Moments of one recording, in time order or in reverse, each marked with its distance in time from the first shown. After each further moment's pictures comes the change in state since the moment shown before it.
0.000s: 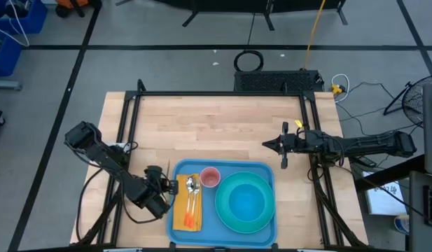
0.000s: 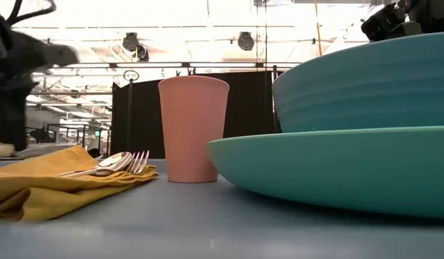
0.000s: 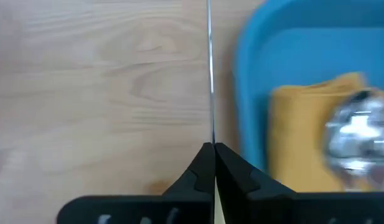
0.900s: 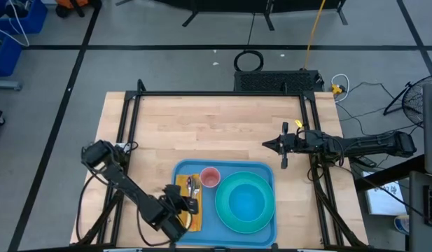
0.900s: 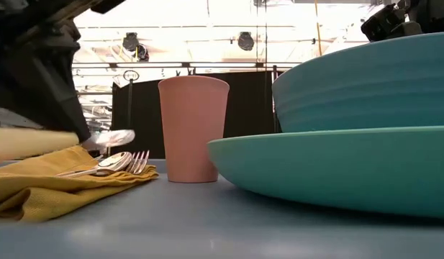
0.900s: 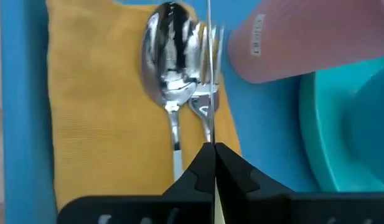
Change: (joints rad) left arm -0.024 0.300 0.325 0.221 -0.240 0.004; right arm 0.000 0.000 0.000 -0.004 0.000 0.009
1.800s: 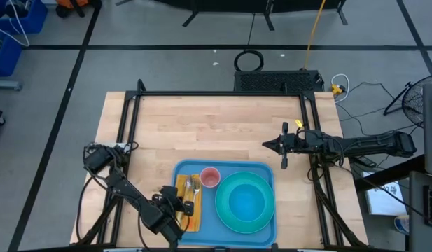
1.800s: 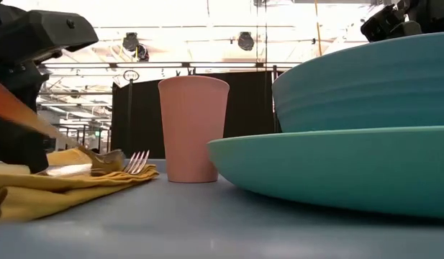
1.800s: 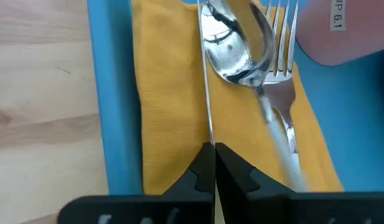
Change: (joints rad) left arm -0.041 0.078 0.024 -0.189 0.116 -0.007; right arm 0.000 0.000 0.000 -0.005 0.000 0.019
